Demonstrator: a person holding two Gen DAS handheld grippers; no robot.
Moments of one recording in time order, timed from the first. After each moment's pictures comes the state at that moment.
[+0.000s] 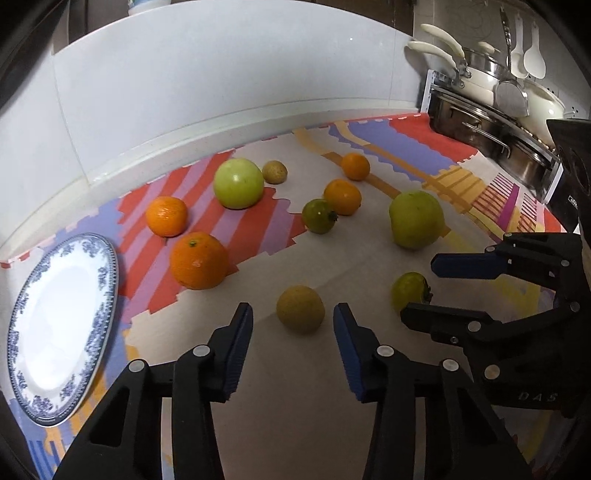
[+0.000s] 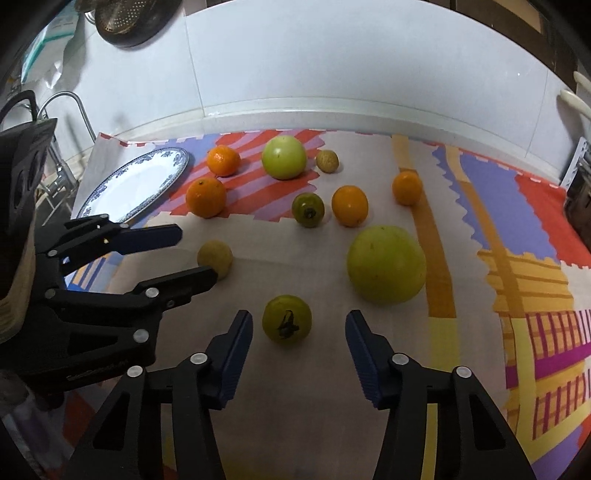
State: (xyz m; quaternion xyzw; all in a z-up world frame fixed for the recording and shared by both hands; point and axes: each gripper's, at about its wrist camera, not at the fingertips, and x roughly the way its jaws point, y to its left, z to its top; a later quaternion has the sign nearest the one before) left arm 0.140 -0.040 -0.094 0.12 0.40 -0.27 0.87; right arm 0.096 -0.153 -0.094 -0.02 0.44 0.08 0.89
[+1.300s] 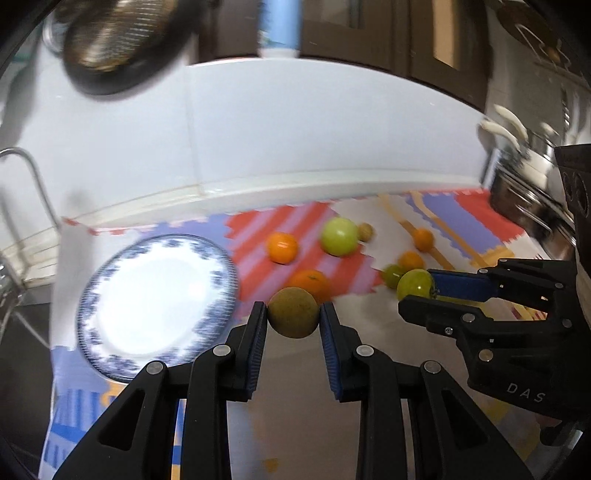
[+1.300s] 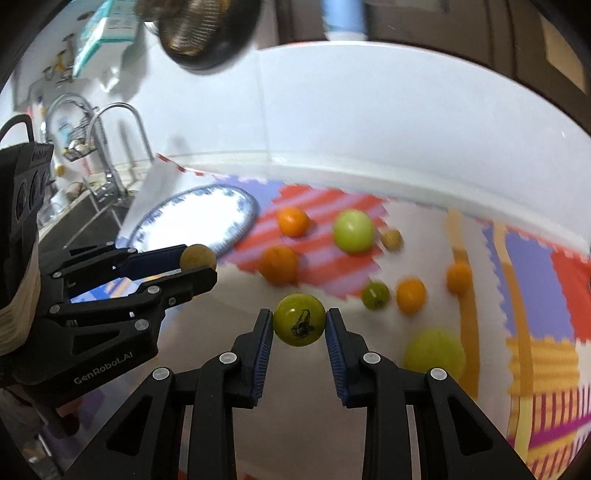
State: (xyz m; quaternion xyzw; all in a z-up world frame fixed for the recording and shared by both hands) left arm 0.125 0.033 -0.032 0.04 0.35 -0.13 0.93; right arm 0.114 -0.101 -0.042 -0.06 0.37 0.19 0.91
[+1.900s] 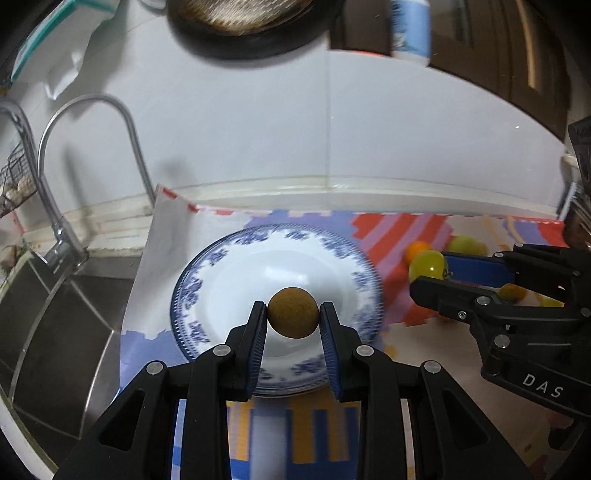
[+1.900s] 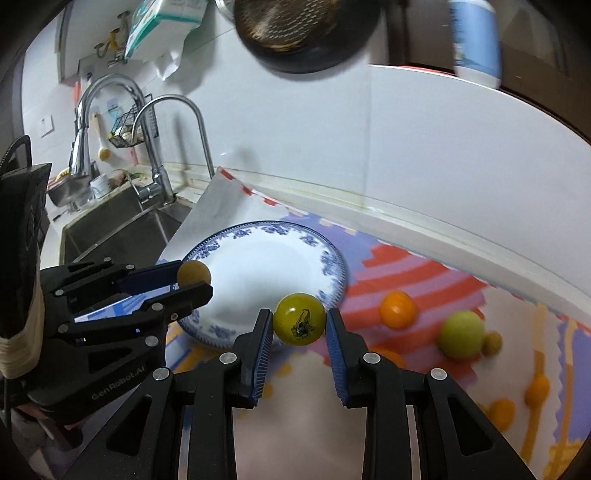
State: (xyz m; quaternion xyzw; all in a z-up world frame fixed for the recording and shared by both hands) left arm 0.155 0.130 -0.044 0.02 0.36 0.00 0.93; right arm 0.174 0.005 -0.045 -0.10 0.34 0.29 0.89
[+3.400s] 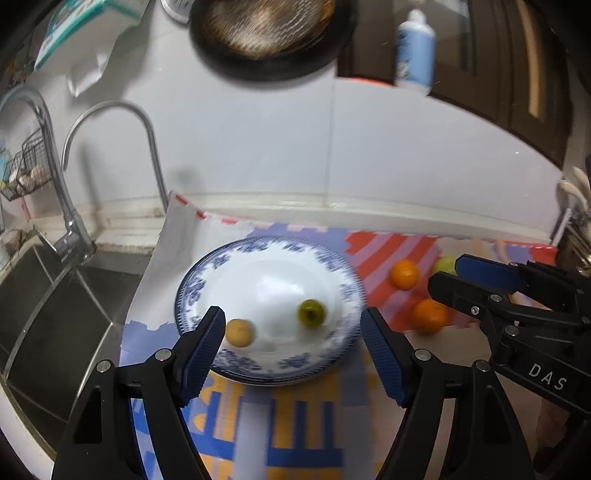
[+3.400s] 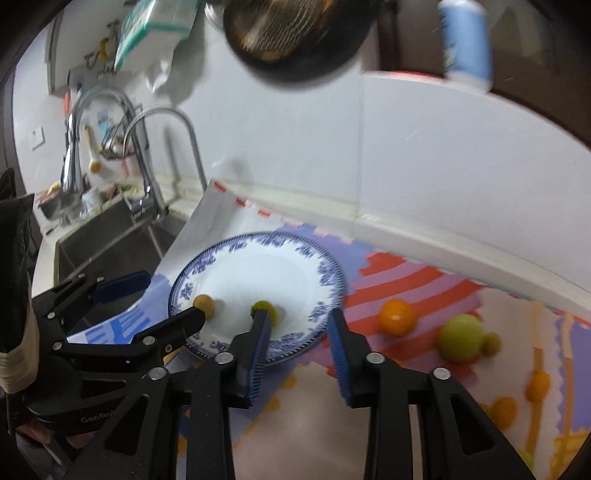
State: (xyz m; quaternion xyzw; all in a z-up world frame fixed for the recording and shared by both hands) left arm 0.123 0.117 -0.016 -0.01 0.32 0.00 0.95; right arm 0.155 -0.016 -0.022 -0.07 0.31 0.25 0.91
